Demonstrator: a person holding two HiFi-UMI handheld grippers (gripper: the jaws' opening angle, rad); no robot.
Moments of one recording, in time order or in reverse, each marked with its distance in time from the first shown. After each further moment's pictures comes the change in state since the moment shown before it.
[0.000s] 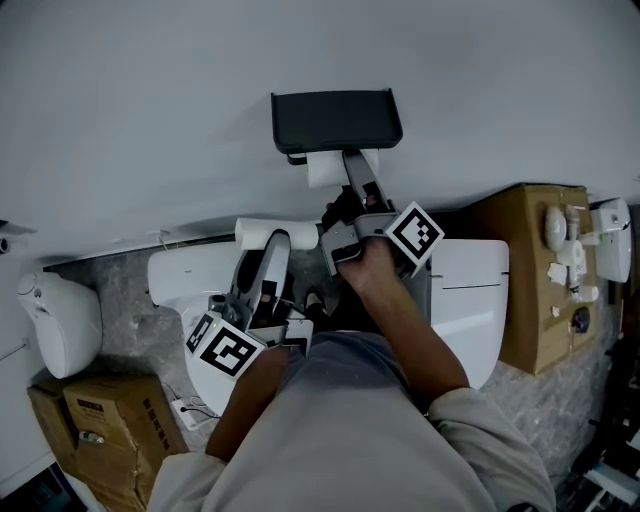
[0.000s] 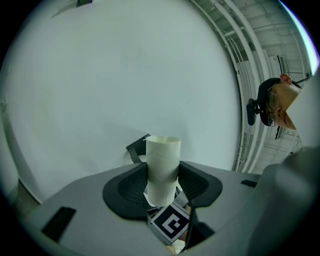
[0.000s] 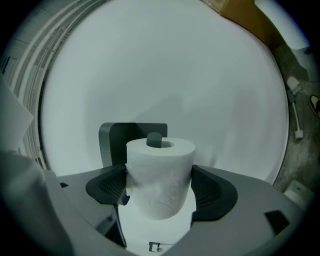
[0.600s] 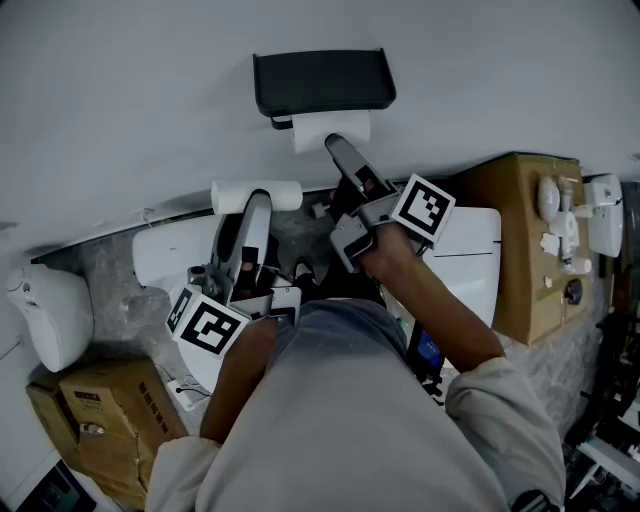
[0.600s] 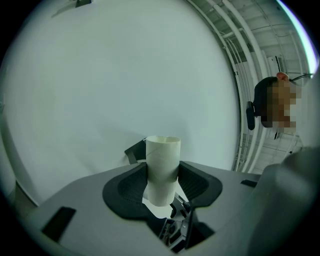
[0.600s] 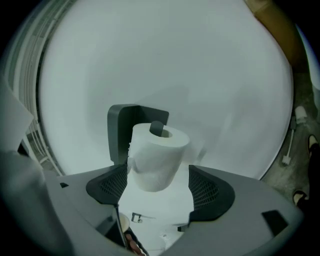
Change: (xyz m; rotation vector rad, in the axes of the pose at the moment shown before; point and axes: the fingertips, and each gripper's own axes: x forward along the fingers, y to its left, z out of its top) left arm 0.003 -0.005 0.010 0.016 -0.023 -0.018; right arm -0.031 -0.002 -0.018 -0.184 0.260 -0.066
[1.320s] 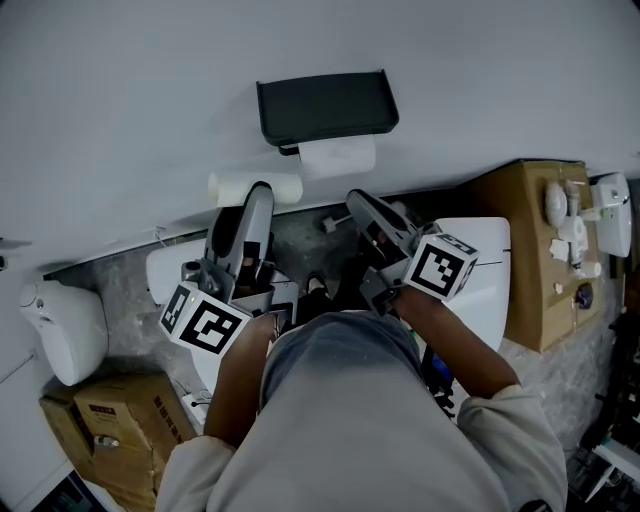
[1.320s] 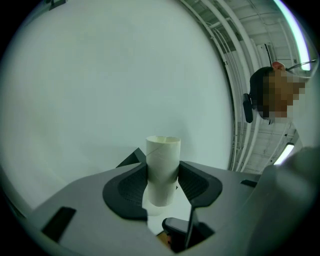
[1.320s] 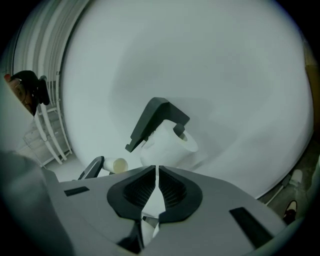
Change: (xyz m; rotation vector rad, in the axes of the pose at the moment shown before) left arm 0.041 -0.011 0.032 0.147 0.033 -0.048; right arm -0.037 0.022 -0.011 -0.433 0.117 -0.006
